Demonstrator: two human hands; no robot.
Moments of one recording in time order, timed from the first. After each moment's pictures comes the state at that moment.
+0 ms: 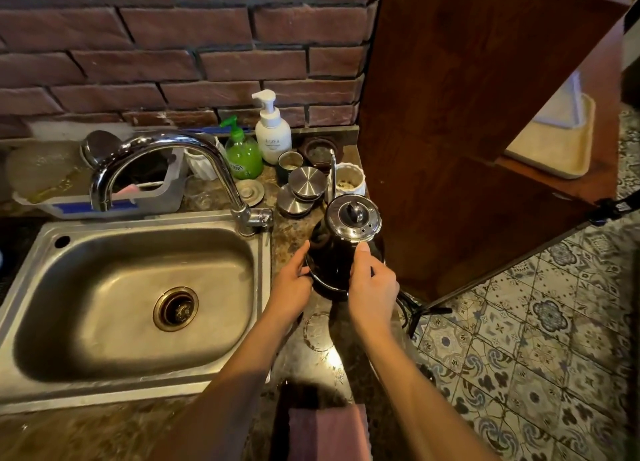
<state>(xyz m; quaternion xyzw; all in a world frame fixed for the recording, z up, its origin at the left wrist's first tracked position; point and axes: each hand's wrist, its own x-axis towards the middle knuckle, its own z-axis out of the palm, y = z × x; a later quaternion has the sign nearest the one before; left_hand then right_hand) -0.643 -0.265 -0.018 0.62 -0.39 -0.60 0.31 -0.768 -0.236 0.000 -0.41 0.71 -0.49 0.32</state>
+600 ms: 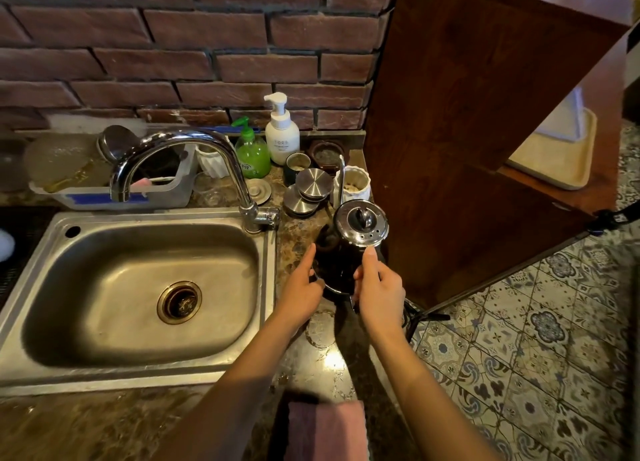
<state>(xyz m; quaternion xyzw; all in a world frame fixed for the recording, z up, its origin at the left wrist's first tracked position) -0.646 -0.252 -0.017 0.62 -0.43 -0.59 0.28 -0.778 -0.225 0.011 -0.40 0.70 -0.45 0.38</state>
